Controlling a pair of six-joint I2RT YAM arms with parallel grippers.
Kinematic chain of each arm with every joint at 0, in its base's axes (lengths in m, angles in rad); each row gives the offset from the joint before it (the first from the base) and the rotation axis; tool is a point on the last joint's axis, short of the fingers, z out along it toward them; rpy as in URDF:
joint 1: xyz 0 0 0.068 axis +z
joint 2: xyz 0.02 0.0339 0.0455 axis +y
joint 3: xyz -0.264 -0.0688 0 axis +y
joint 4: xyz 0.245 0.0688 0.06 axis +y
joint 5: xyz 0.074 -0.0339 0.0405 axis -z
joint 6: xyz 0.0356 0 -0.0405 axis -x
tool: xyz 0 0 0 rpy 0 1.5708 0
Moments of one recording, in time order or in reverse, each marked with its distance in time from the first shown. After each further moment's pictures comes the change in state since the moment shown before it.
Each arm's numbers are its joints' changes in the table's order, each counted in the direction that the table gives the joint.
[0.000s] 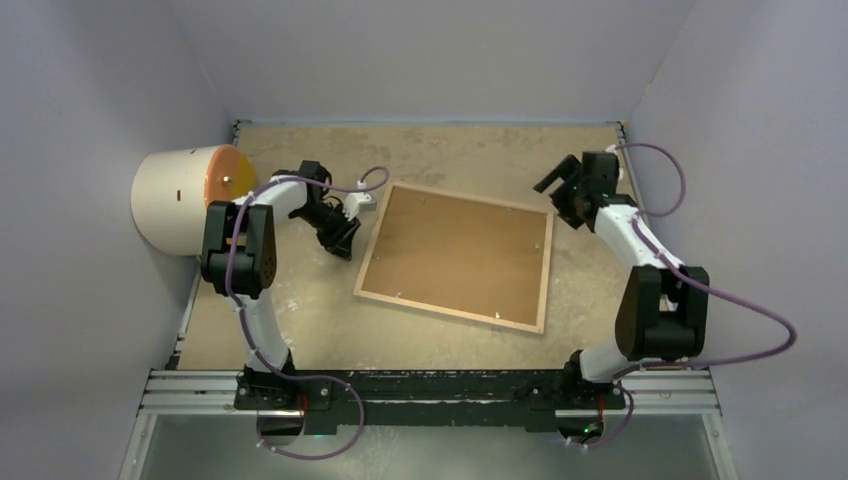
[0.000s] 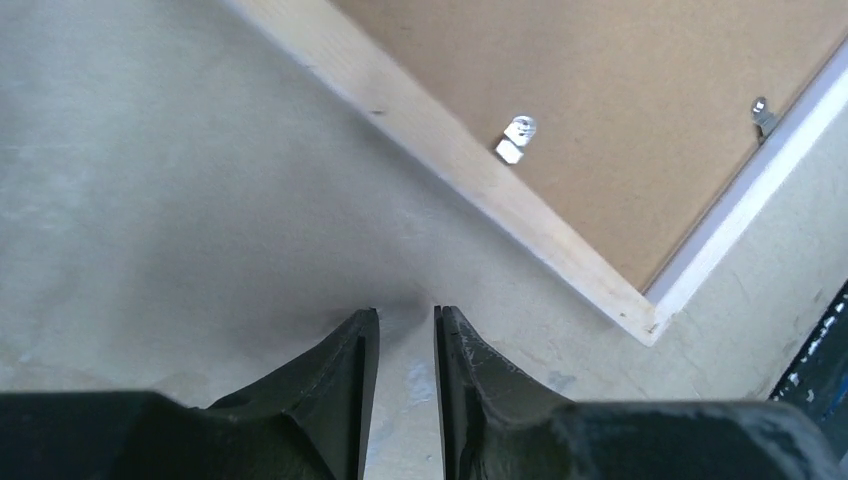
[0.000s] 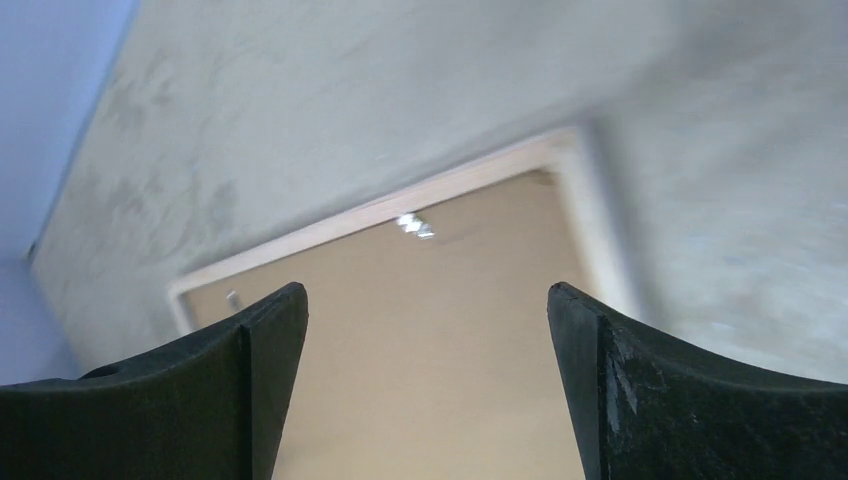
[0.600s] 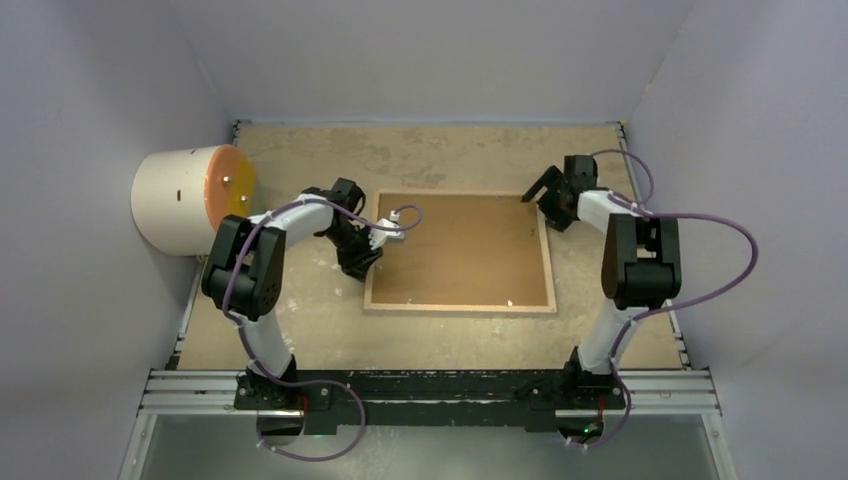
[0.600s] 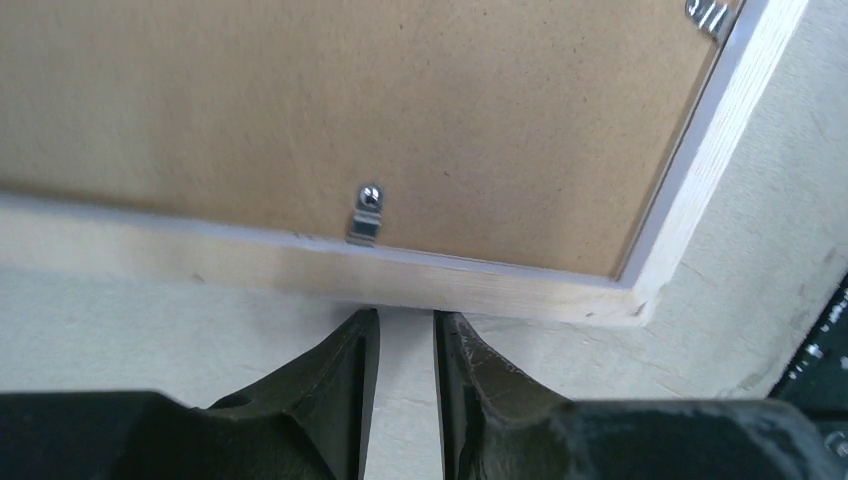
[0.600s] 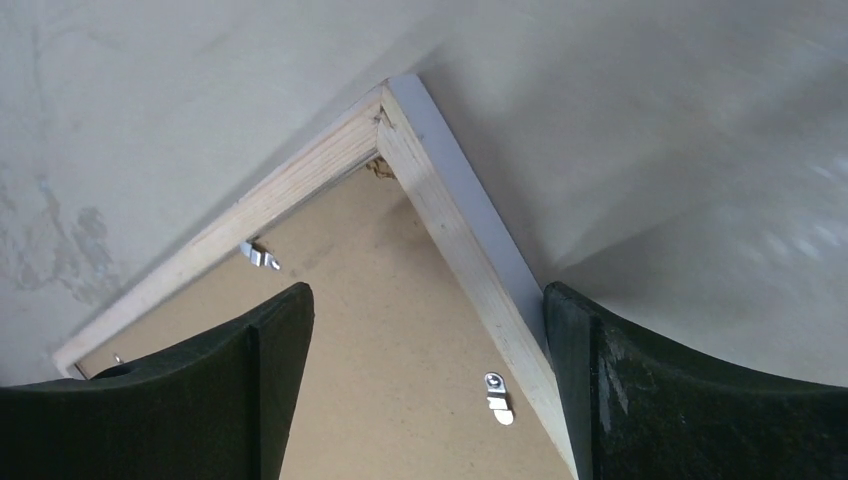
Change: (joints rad) left arm -0.220 -0.152 0.201 -0.089 -0.118 -0.046; right arm -0.071 0.233 0.012 -0.072 -0.031 0.033
